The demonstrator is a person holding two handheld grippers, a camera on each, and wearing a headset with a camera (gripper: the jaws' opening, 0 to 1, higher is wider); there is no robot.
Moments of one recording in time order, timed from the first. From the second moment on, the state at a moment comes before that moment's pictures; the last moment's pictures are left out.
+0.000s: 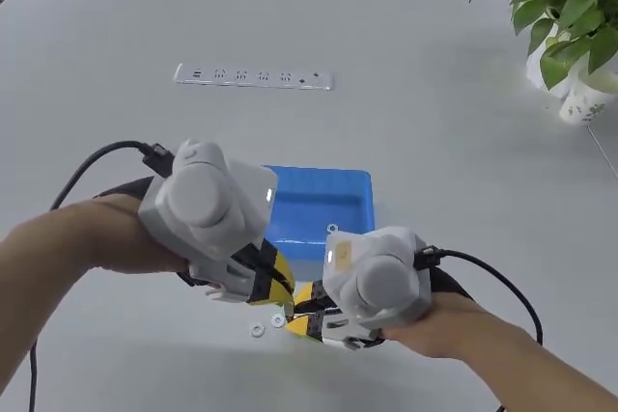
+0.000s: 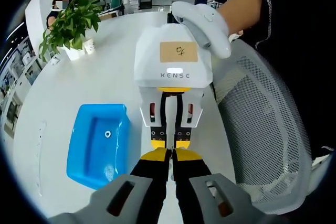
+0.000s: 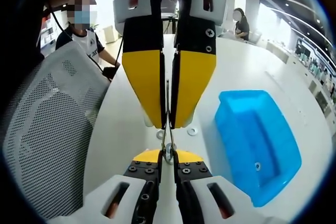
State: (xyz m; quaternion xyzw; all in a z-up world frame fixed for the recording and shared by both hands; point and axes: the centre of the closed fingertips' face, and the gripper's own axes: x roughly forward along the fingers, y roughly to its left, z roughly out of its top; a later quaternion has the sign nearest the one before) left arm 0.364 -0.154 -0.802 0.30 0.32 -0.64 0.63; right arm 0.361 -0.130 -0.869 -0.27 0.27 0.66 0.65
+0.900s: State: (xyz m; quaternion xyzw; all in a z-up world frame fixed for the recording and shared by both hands) left arm 0.365 -0.153 -0.801 0.30 0.32 -0.64 0.63; right arm 0.360 -0.129 -0.867 -0.26 0.28 0.66 0.65
